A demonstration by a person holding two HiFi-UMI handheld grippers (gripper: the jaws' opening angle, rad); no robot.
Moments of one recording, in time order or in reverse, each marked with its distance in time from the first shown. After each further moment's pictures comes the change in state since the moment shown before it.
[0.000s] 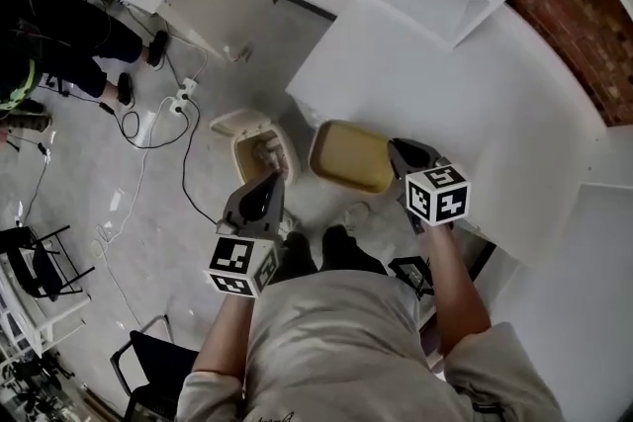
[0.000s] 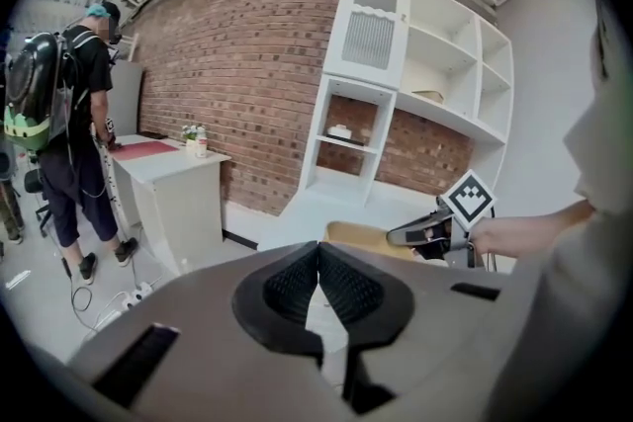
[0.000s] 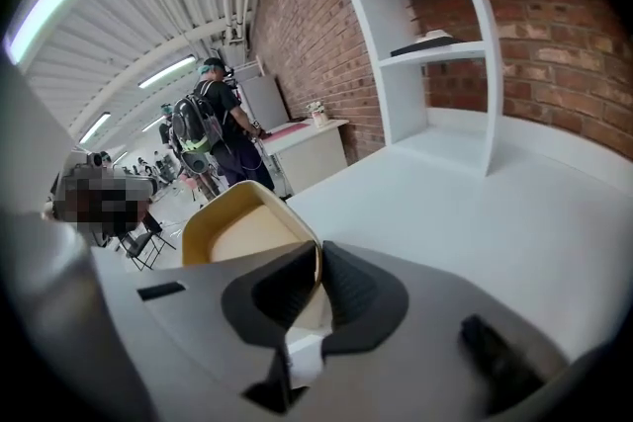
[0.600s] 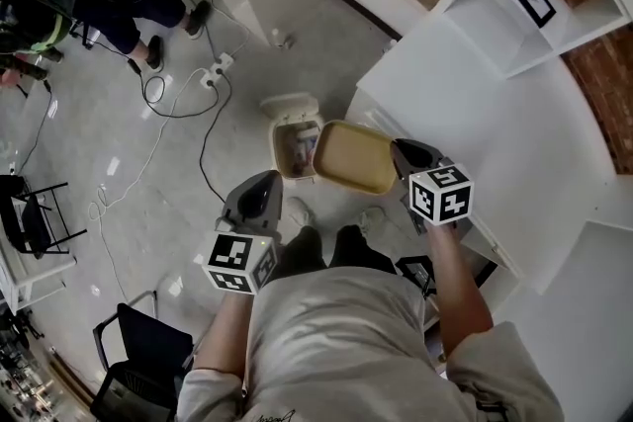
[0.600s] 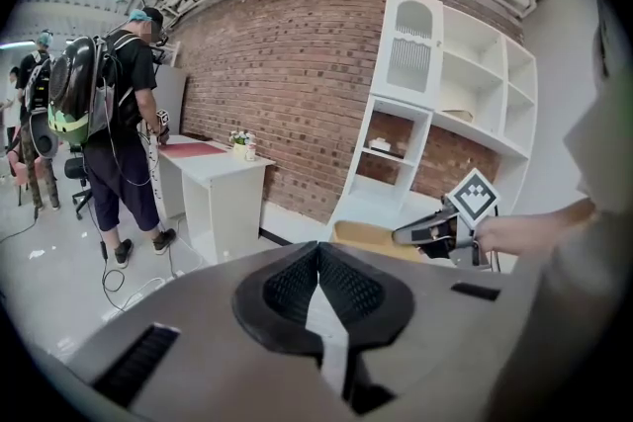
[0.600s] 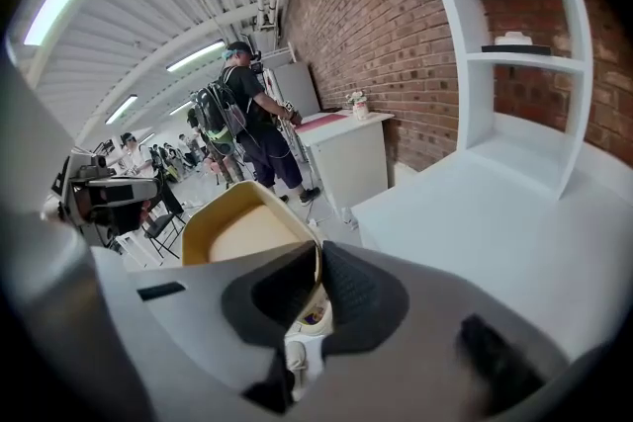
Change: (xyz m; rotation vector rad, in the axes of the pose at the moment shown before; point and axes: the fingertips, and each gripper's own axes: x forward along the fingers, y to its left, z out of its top) left arm -0.099 0.124 -0.025 -0.098 -0.045 0.139; right arm 0.071 0.138 0.028 -0.118 0.051 0.106
